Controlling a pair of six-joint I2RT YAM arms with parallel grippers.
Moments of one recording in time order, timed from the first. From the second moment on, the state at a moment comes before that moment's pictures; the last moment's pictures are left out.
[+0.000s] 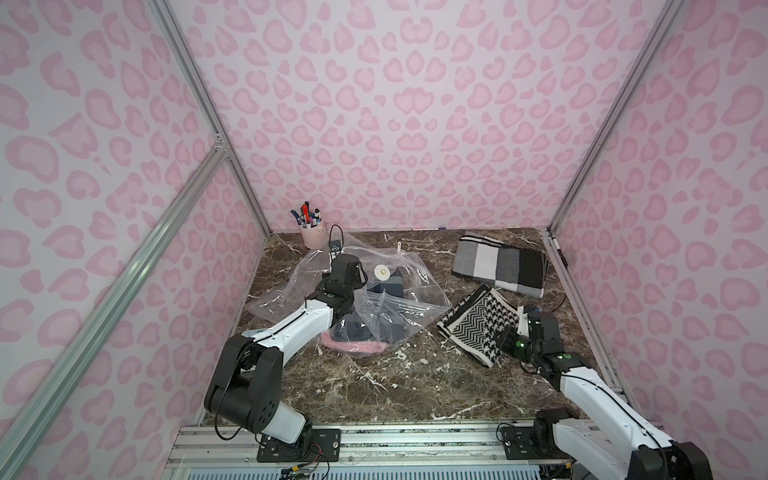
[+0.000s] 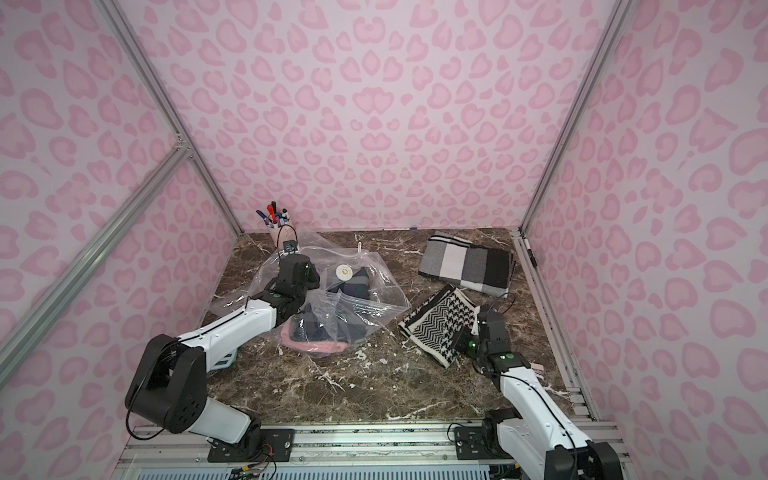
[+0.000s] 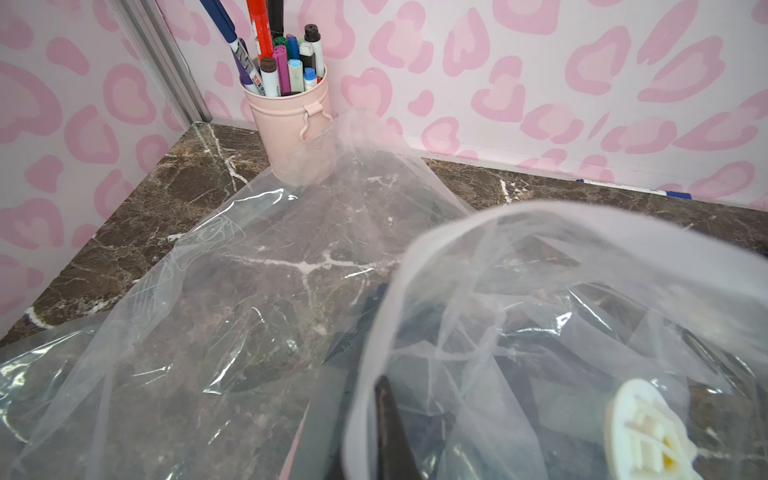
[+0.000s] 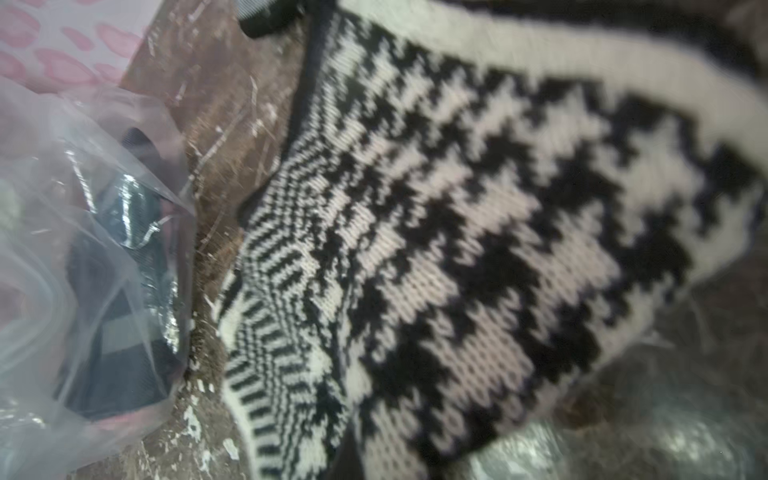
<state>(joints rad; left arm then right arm) -0.37 1.52 0.95 0.02 -0.47 -0.36 0.18 0.89 0.32 -0.25 -0.22 0.66</state>
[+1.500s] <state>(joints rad) -0.37 1.46 0.85 0.12 -0.25 -0.33 0.85 1.10 0.76 -0.61 0.29 0.59</state>
